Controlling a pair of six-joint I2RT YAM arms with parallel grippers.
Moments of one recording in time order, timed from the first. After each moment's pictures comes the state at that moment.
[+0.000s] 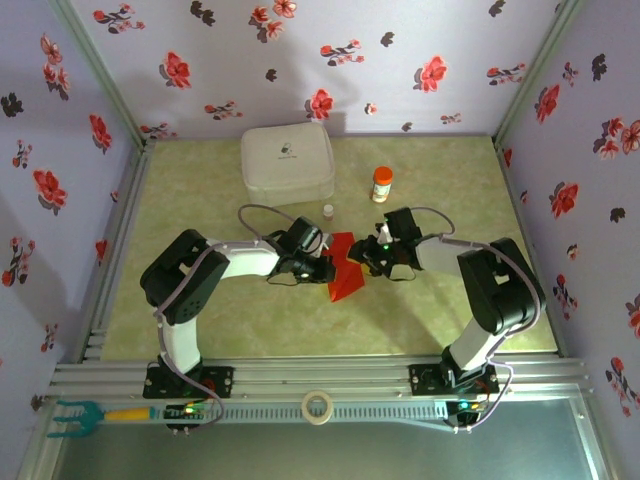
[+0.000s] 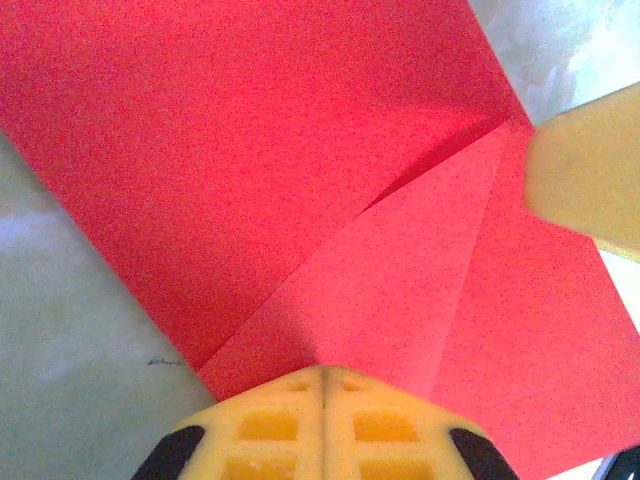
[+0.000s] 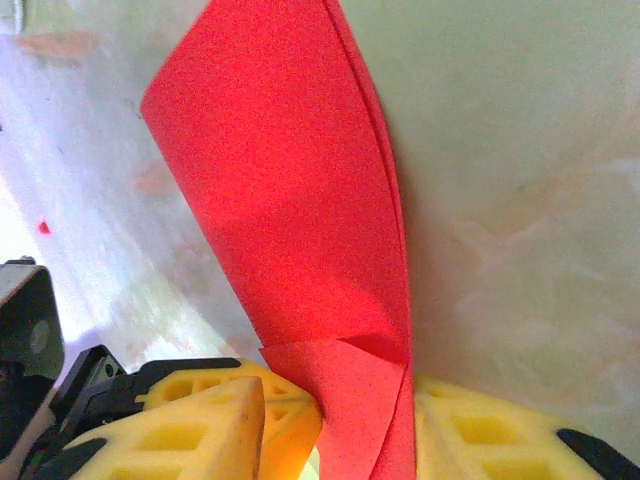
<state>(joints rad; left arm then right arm) -0.79 1.88 0.99 -0.11 0.42 -0.63 0.39 1.67 0.75 -0.07 -0.62 0.91</state>
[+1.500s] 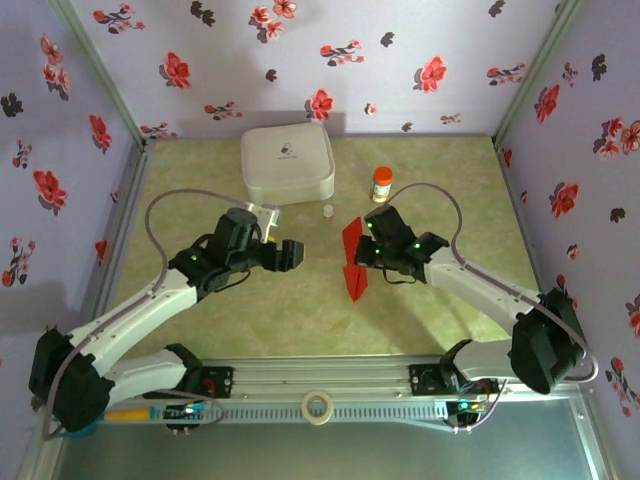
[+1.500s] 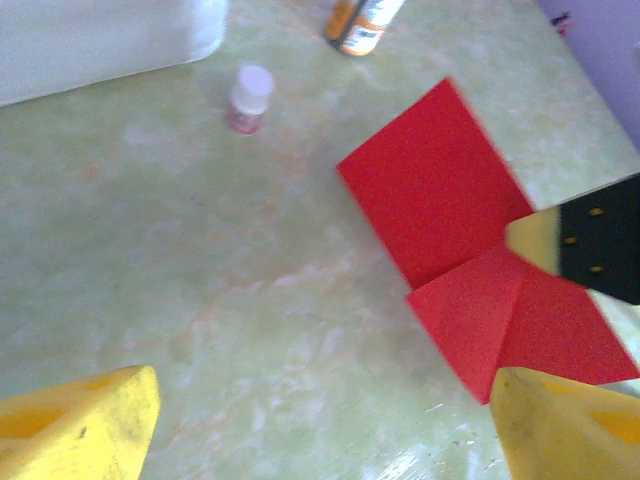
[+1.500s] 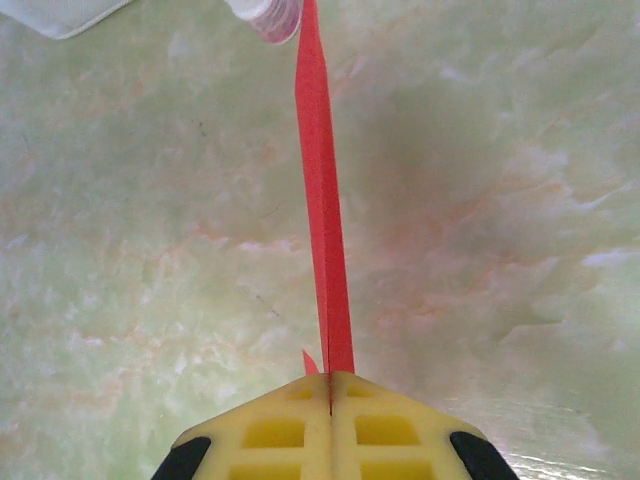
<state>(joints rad) -0.70 1.10 0.83 -0.38 0.08 -0.38 0.68 1.31 0.90 -0.53 0.01 0.74</state>
